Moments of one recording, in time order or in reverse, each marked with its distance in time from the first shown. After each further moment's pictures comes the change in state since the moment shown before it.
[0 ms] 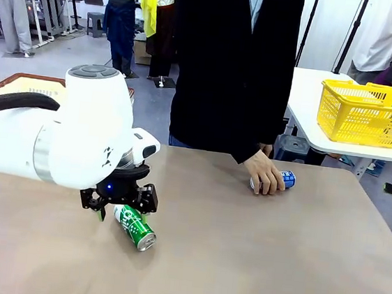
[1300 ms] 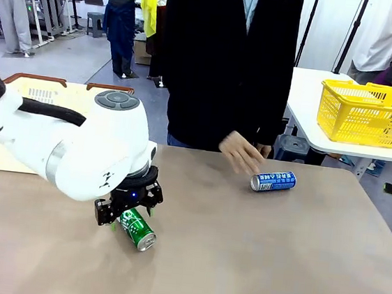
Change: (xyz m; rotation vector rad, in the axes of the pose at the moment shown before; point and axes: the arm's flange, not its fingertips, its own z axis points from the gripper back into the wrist) left arm 0.025 -0.011 -0.052 0.046 -0.075 0.528; right arm 0.000 0.000 0.000 0.000 0.000 0.000
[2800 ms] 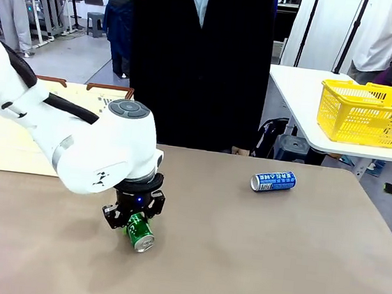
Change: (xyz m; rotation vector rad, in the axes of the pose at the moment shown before) left arm 0.001 -0.016 -0.020 0.021 0.045 -0.058; right arm 0.000 0.000 0.000 0.000 0.000 0.000
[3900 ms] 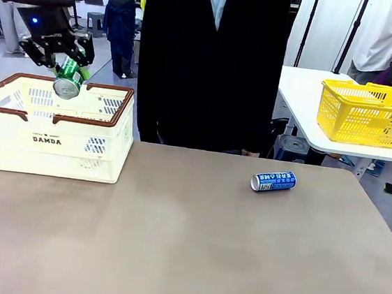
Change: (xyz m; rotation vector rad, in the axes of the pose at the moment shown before) left arm 0.215 0.108 0.284 -0.163 -0.185 -0.424; right arm 0.000 0.000 0.000 0.000 0.000 0.000
